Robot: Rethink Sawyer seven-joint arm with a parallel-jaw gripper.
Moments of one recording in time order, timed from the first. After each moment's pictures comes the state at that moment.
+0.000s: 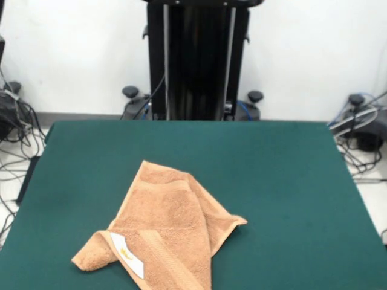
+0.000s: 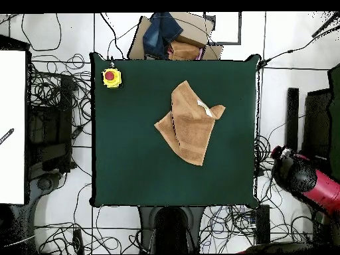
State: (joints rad) arm -0.86 -0.42 -0.05 1.46 -0.32 0.16 1.58
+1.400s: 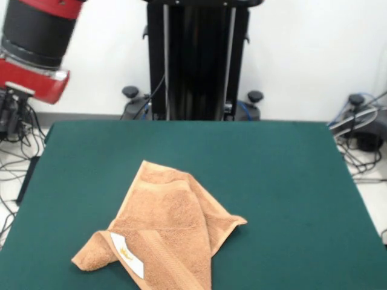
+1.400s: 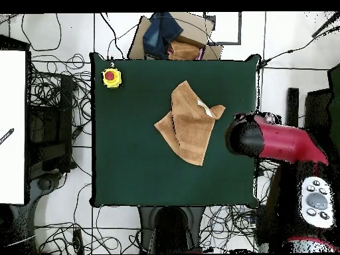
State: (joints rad) arm -0.46 -0.61 -0.08 1.42 -0.49 0.37 1.58
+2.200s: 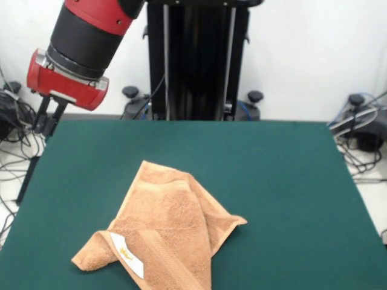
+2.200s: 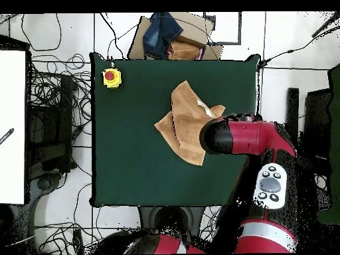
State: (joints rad) arm -0.28 -0.53 -0.24 1.40 -0.48 0.37 1.58
